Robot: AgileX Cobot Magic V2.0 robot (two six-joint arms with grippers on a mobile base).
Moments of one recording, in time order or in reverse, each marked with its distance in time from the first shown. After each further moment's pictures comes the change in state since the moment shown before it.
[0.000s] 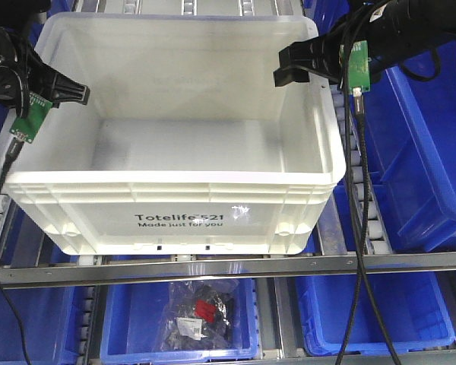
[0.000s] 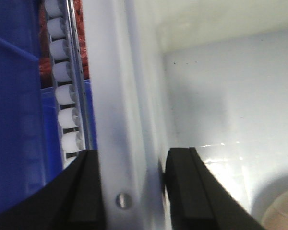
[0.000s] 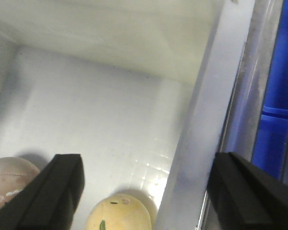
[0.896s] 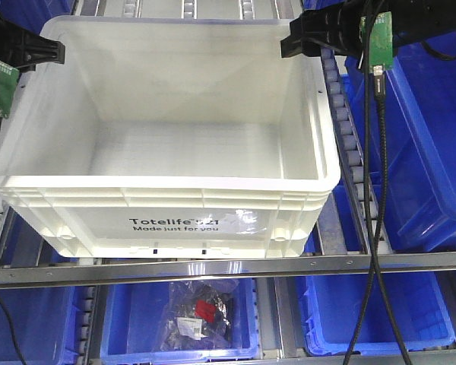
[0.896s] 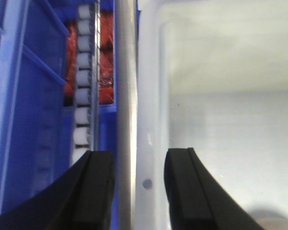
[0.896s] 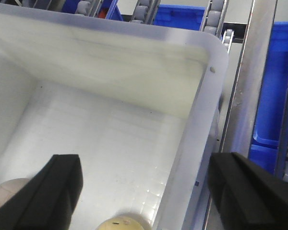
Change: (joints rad) left arm 0.000 -0.116 -0.026 -0.009 0.017 -0.110; right arm 0.000 -0.093 -0.002 -0.006 -0.022 -0.004
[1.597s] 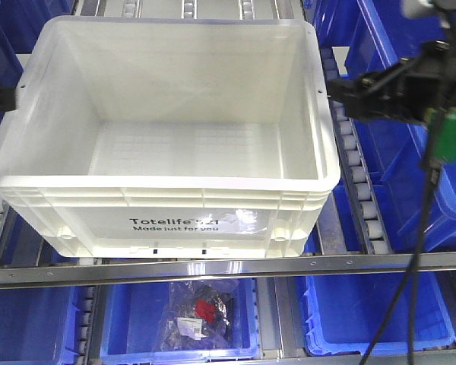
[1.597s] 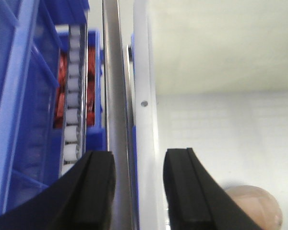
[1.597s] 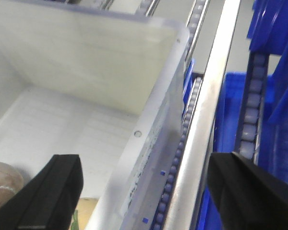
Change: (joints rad) left arm 0.000 -0.456 0.411 -0.020 -0.215 -0.010; right arm 0.000 -0.470 0.561 0.005 -0.370 -0.150
